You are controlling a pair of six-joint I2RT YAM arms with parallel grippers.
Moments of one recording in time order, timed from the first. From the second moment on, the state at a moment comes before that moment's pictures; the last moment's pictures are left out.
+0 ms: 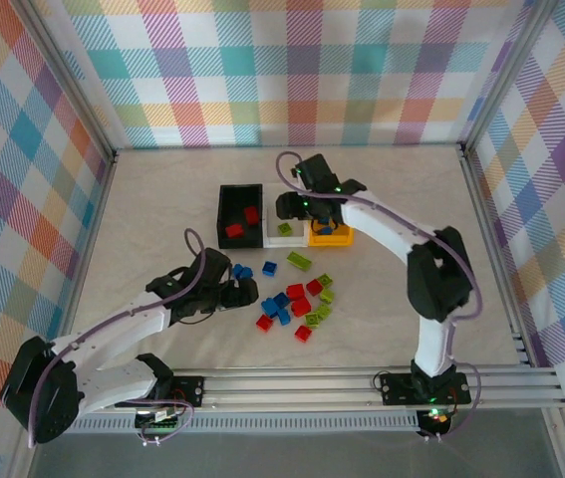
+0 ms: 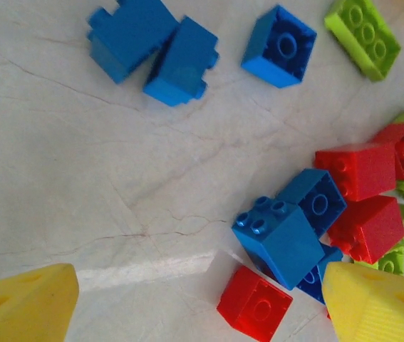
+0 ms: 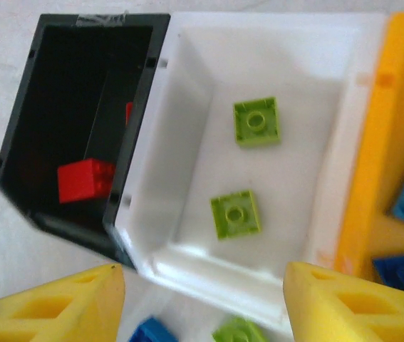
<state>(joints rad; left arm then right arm) -0.68 1.10 0.63 -0.53 0.06 -0.78 0.61 1.84 1.51 -0.52 -0.09 0.43</state>
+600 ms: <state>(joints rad) -0.98 1.39 0.70 -0.56 0.00 -0.71 0.61 1.48 1.04 -0.43 -0.09 0.50</state>
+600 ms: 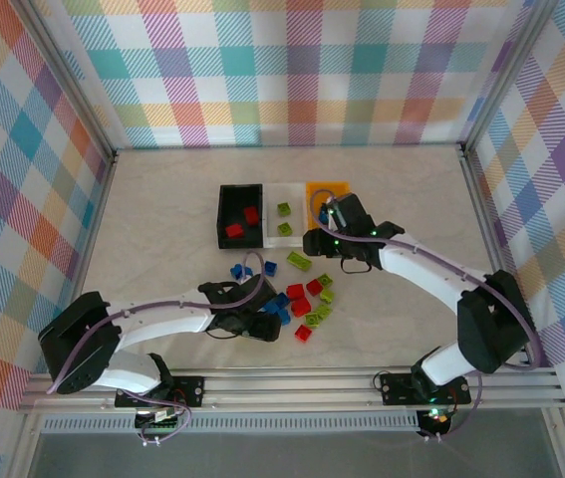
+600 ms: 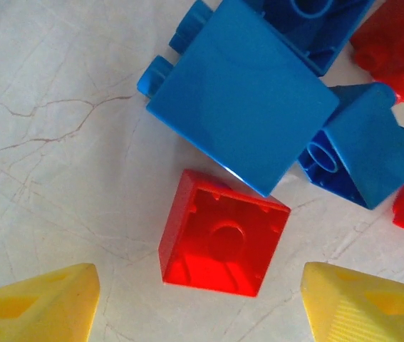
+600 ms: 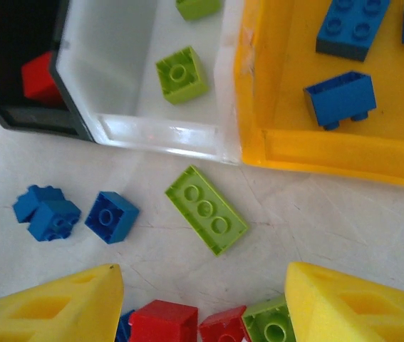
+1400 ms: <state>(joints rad) -0.94 1.31 0.75 -0.62 -0.09 -0.65 0.60 1.42 1.01 -0.41 -0.08 0.52</state>
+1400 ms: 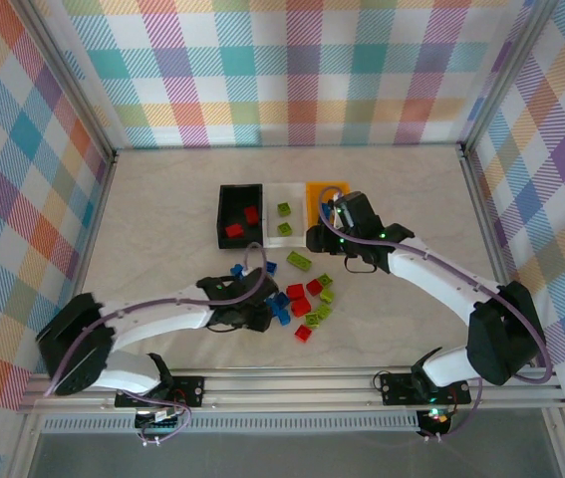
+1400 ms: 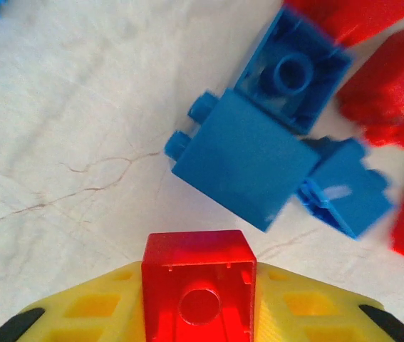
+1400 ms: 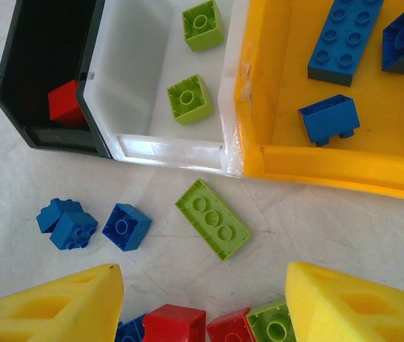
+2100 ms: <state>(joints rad) -0.43 1.75 1.37 -0.59 -0.15 -0.58 0.59 1.36 0.90 -0.41 -0.09 0.53</state>
